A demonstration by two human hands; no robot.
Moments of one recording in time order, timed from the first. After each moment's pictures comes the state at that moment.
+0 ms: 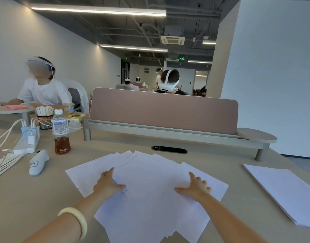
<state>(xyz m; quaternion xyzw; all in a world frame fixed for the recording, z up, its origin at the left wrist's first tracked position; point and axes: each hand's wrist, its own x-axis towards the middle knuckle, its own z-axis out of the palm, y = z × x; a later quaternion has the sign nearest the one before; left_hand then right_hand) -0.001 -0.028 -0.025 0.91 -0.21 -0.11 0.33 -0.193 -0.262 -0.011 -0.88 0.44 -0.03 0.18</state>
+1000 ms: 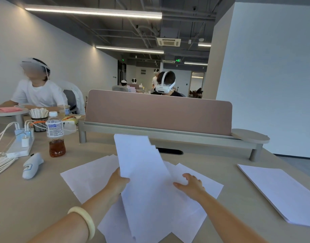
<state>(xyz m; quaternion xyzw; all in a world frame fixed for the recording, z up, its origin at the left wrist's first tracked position) -0.045 -0.059 0.004 0.70 -0.20 -0.24 0.64 -0.198 -0.272 -0.008 -0.87 0.39 -0.08 0.28</state>
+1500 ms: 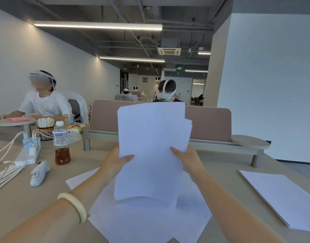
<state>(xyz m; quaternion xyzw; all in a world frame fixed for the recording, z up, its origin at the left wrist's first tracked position) -0.042 -0.037 0.087 0.65 -0.35 -0.10 0.66 -0.188 -0.235 0.099 -0.70 0.15 -0.32 0.62</state>
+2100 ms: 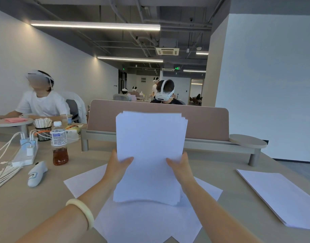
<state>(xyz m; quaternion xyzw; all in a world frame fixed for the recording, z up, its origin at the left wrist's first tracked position) -0.040 -0.054 0.064 0.67 -0.28 -0.06 0.69 -0.180 -0.219 0.068 -0.68 0.23 -0.34 0.61</state>
